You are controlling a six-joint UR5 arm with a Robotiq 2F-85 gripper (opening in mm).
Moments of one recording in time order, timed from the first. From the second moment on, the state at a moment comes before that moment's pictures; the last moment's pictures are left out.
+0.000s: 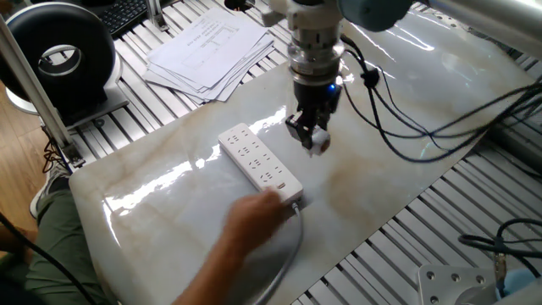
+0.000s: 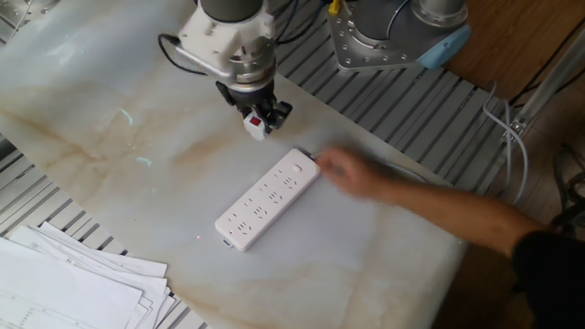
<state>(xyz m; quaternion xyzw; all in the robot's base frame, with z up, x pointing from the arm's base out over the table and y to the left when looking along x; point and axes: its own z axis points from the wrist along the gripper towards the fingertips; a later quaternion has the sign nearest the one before) 0.456 0.017 0.111 0.18 -0.98 0.02 0.05</state>
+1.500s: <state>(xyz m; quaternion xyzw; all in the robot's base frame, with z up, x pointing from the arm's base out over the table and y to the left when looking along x) 0.514 0.065 0.107 0.73 -0.68 0.02 -0.03</state>
